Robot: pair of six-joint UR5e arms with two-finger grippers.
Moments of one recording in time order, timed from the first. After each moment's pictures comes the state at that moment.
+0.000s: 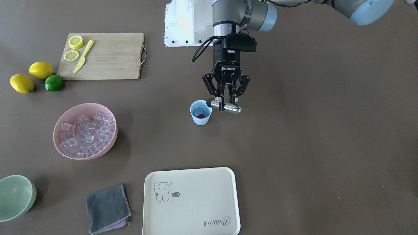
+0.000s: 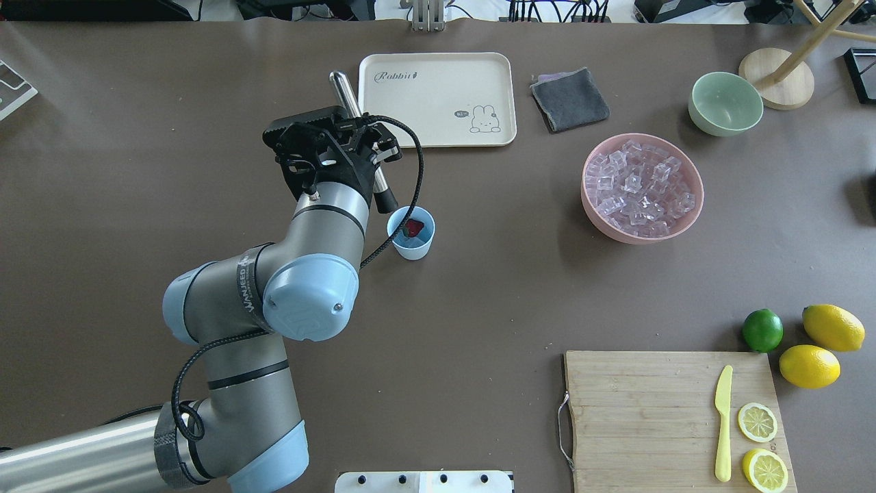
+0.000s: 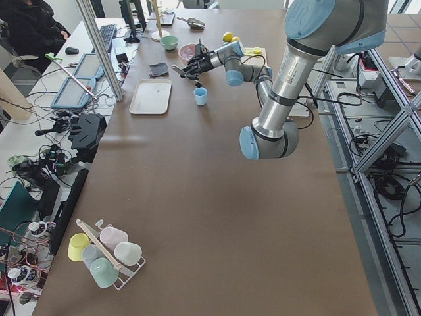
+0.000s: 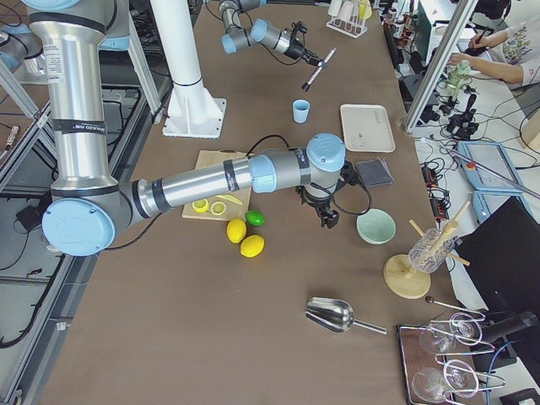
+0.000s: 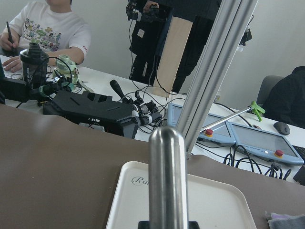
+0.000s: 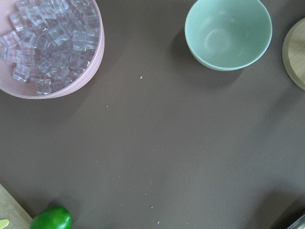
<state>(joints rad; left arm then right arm) -0.37 -2.20 -1.77 -1.88 -0.68 -1.43 1.45 -1.53 1.82 -1.63 2.47 -0.44</state>
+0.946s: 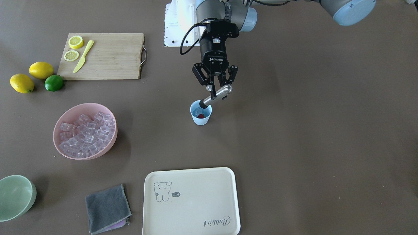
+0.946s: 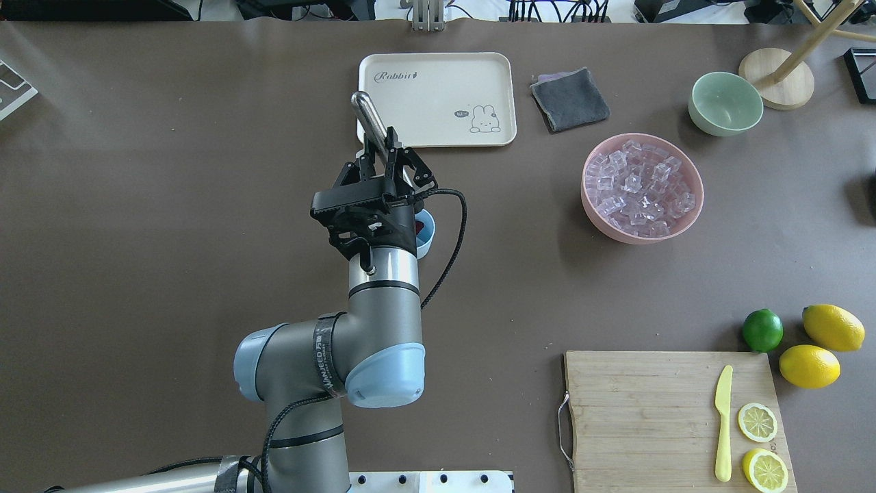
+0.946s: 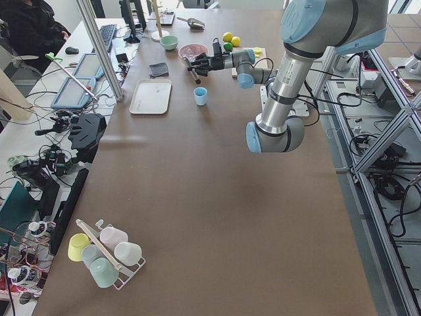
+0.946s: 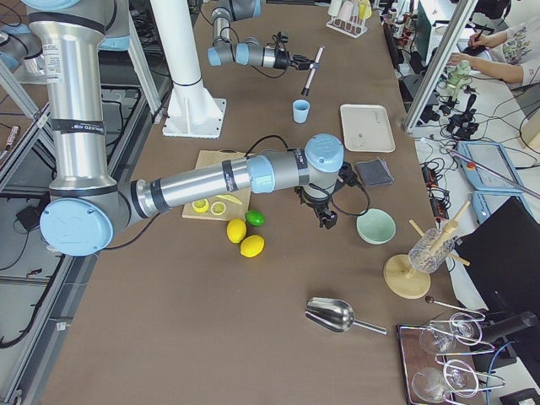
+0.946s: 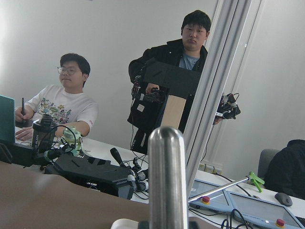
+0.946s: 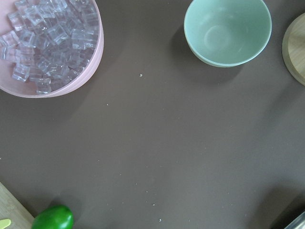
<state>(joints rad) -0.25 -2.28 -1.64 -1.88 -0.32 -1.52 1.45 -1.54 1.83 -1.63 2.47 -0.43</state>
